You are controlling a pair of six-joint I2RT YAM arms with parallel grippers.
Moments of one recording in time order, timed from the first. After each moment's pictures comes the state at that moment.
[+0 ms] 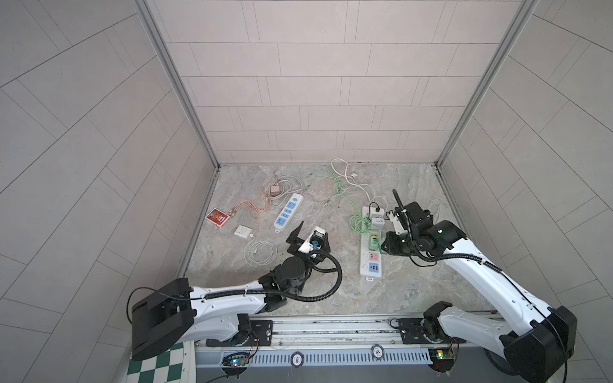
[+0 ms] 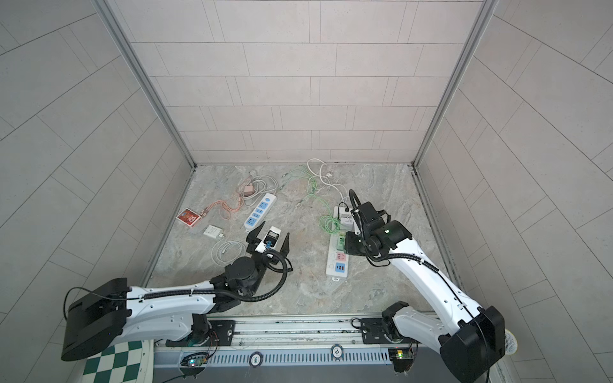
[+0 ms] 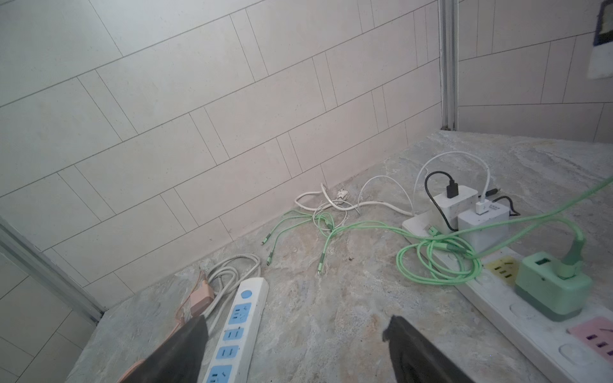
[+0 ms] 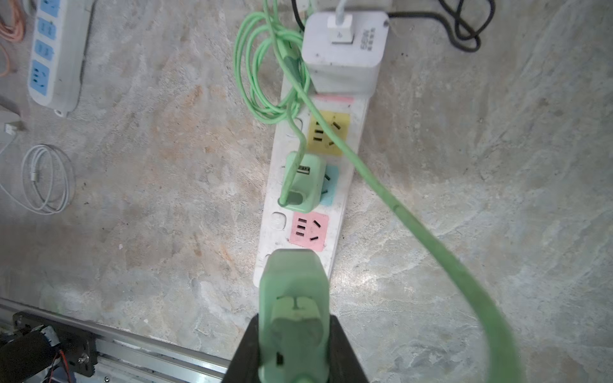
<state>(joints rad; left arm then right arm) -1.12 1.14 0.36 0.74 -0.80 0.31 0.44 1.09 0.96 -1.00 -0.06 0.53</state>
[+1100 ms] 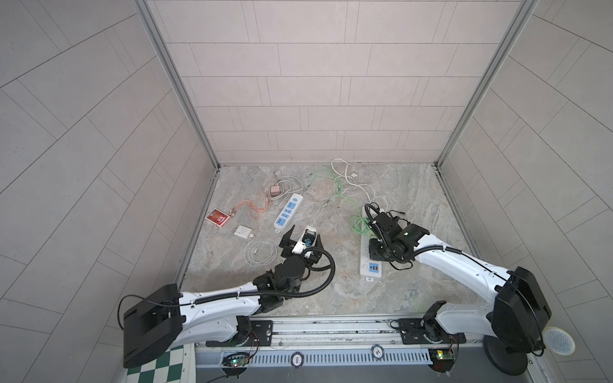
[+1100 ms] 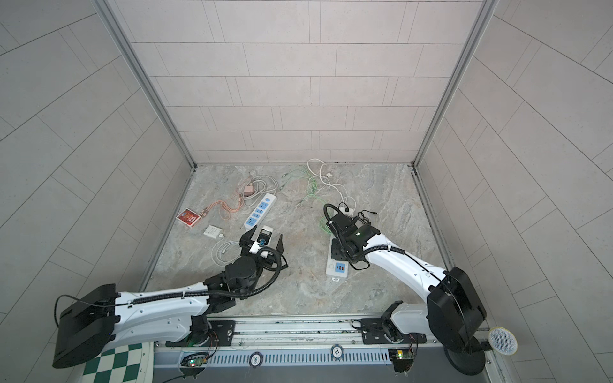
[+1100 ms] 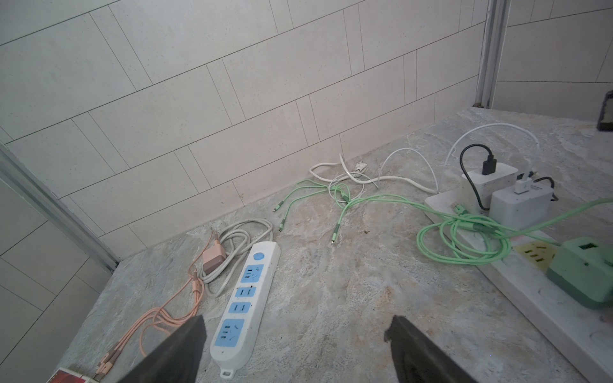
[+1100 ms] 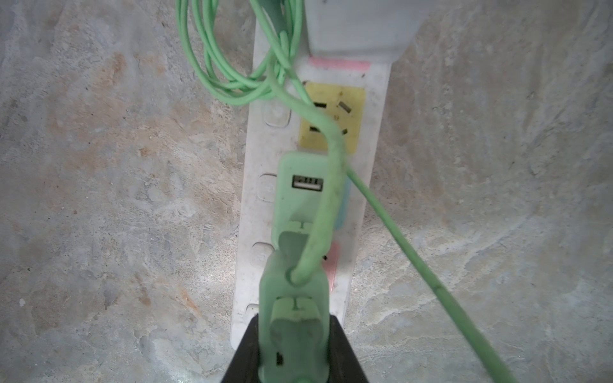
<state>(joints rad) -1.10 1.08 0.35 0.56 -0.88 0.17 0.60 1.29 0.89 -0.83 0.10 0.70</state>
